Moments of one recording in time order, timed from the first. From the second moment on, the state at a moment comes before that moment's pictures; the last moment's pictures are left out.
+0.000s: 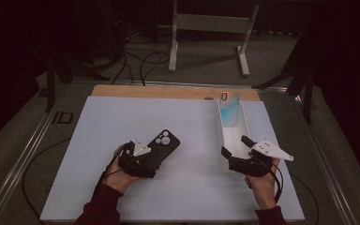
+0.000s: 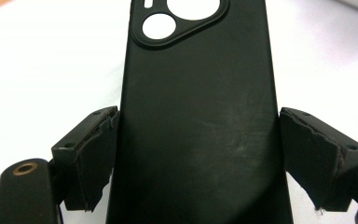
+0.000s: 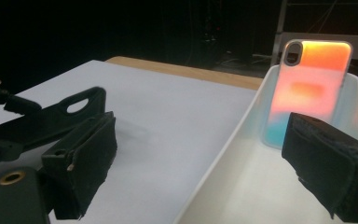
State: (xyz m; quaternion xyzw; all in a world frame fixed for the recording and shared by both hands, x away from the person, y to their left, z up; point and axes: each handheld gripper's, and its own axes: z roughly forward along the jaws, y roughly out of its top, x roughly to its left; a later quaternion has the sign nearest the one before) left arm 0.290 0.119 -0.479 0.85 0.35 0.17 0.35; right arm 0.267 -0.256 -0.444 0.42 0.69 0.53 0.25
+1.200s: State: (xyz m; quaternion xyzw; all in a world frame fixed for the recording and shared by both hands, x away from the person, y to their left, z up) left arm 0.302 0.088 -0.442 0.85 0.27 0.21 0.41; right arm 0.281 -0.242 -0.427 0.39 0.72 0.54 0.19
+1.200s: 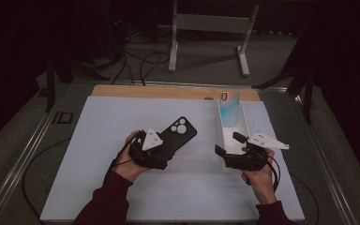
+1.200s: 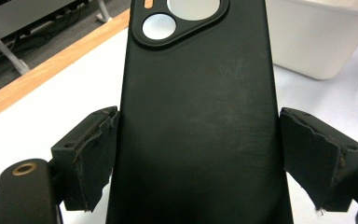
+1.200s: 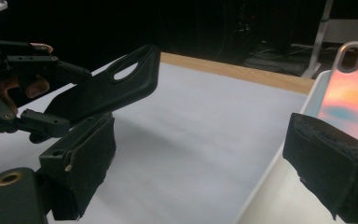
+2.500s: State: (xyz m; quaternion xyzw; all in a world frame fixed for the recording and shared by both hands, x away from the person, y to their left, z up) left arm 0.297 0.047 -0.423 0.85 0.20 0.20 0.45; right arm 0.298 -0.198 -0.413 0.39 0.74 0.54 0.11
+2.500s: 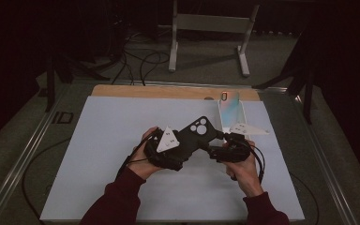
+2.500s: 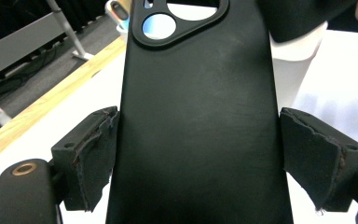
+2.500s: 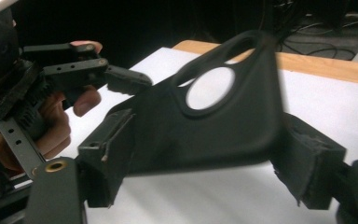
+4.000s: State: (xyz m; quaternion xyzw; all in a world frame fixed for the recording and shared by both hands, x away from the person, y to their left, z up) left arm 0.303 0.049 -0.425 0.84 0.22 0.15 0.46; right arm 0.294 -0.193 -0.409 0.36 0.74 0.56 0.10
